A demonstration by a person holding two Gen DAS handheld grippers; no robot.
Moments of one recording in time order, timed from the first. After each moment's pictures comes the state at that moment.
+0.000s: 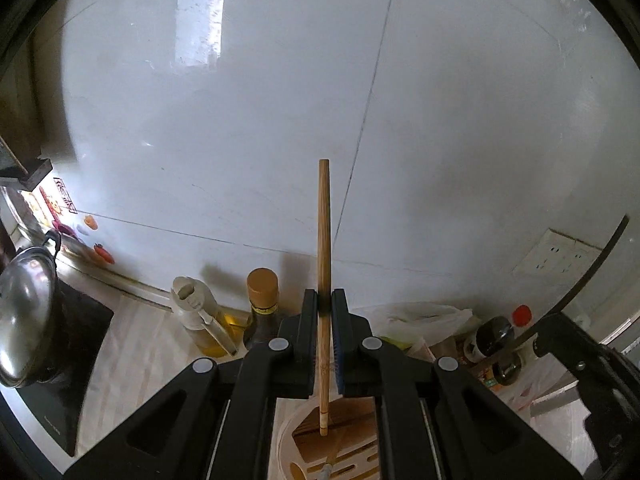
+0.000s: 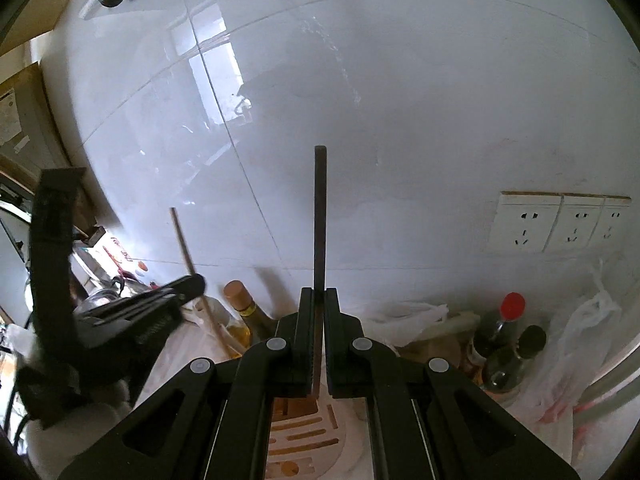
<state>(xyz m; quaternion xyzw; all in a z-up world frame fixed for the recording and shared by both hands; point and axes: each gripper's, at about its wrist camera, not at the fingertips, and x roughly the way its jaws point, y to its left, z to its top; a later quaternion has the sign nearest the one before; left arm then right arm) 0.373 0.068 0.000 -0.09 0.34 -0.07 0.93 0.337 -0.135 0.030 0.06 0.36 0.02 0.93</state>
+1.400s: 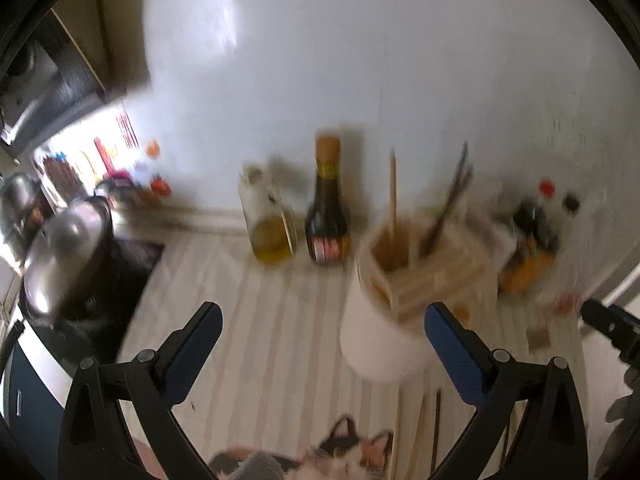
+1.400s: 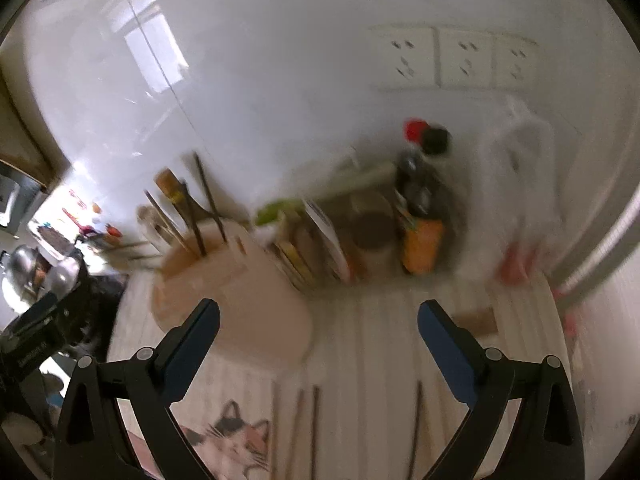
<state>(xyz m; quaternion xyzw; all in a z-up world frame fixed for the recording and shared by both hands) 0.237 0.091 -0.089 -0.02 0.39 -0.03 0.92 0.206 -0.207 -0.059 0.10 0.46 -0.07 0.88</state>
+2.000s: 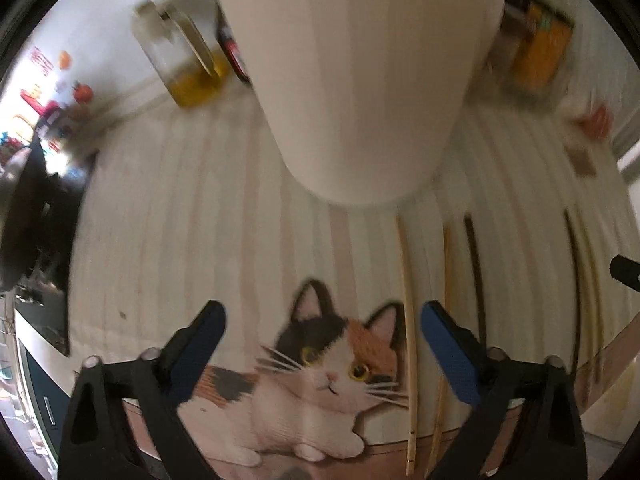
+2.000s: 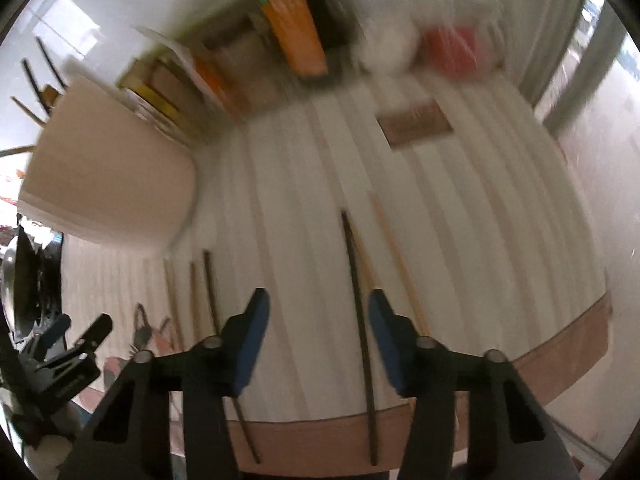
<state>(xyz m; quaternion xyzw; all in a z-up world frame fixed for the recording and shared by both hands) 0.217 0.019 -0.264 0.08 0.55 -0.06 0.83 0.115 -0.286 -0.217 0.19 0.60 -0.15 0.76</state>
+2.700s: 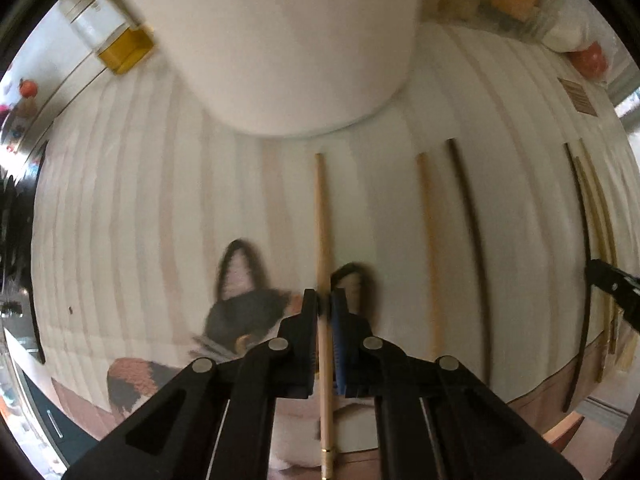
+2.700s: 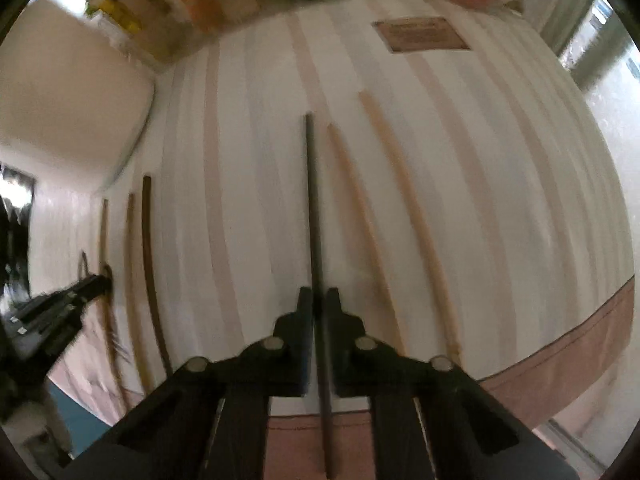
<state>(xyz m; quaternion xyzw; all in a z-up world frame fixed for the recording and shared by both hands) 0.213 -0.005 -0.308 0.10 0.61 -0.10 0.78 0.100 -0.273 -0.291 0.15 0.65 -0.14 0.73</state>
